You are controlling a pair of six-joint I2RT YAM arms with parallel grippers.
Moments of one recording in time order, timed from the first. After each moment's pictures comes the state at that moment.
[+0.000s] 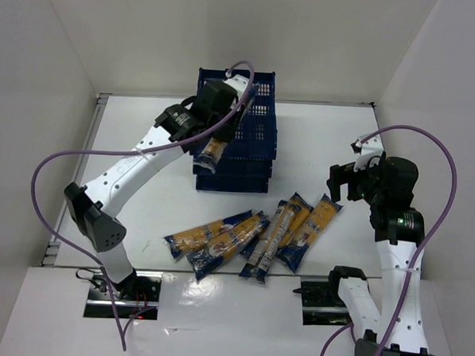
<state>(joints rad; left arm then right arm) -0.69 1.70 1.91 -0.84 -0.27 -0.14 -0.12 0.76 1.00 -0.73 -0.33 -0.29</state>
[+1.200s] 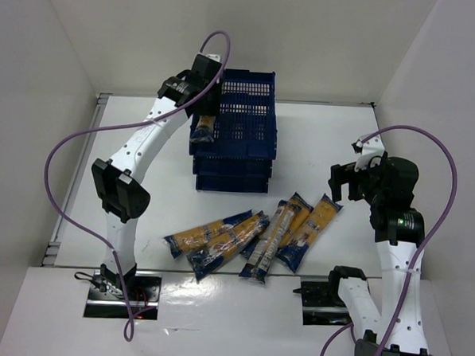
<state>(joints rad) -0.46 2.02 2.25 -0.96 -0.28 -0.31 -0.12 0.76 1.00 -0.73 -0.30 -0.29</state>
